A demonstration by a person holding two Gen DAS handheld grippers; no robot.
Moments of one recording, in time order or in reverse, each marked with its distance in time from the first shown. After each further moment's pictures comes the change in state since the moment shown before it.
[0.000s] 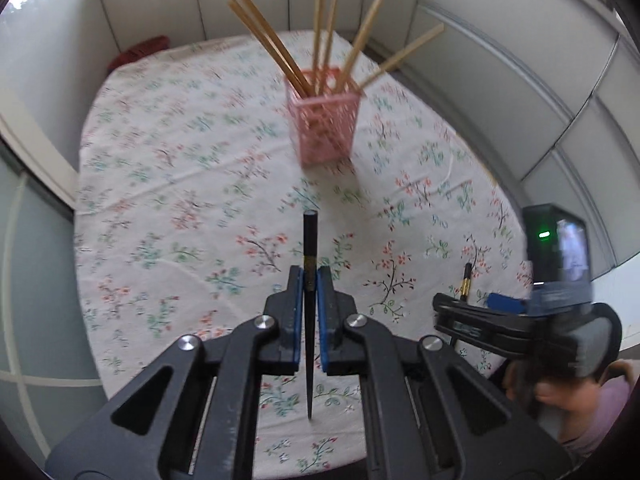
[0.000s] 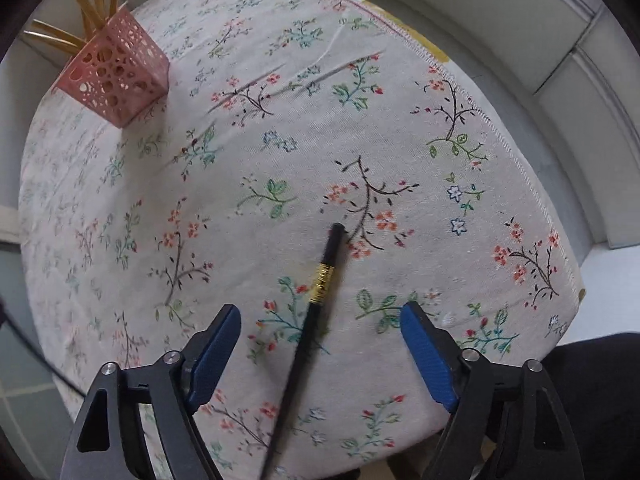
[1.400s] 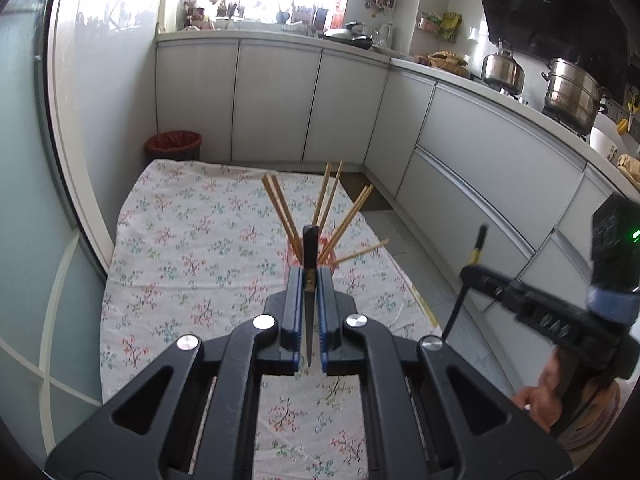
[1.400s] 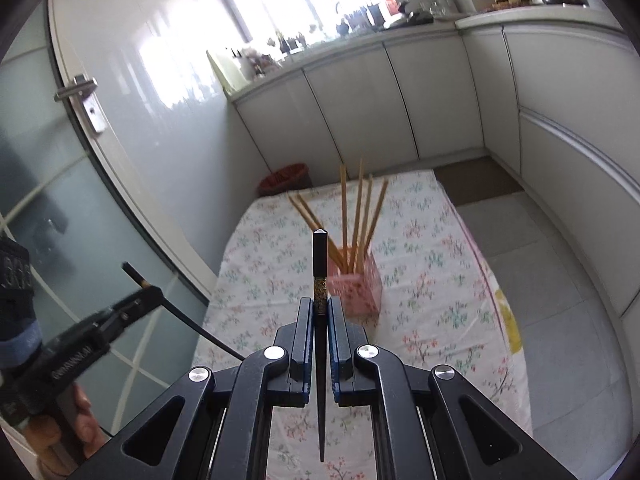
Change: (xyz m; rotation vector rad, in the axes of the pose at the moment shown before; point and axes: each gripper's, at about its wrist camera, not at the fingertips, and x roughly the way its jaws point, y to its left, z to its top) left arm -0.122 0.004 0.028 -0.181 -0.440 -0.038; right arm -0.234 0.001 0.029 -0.393 -0.610 0.589
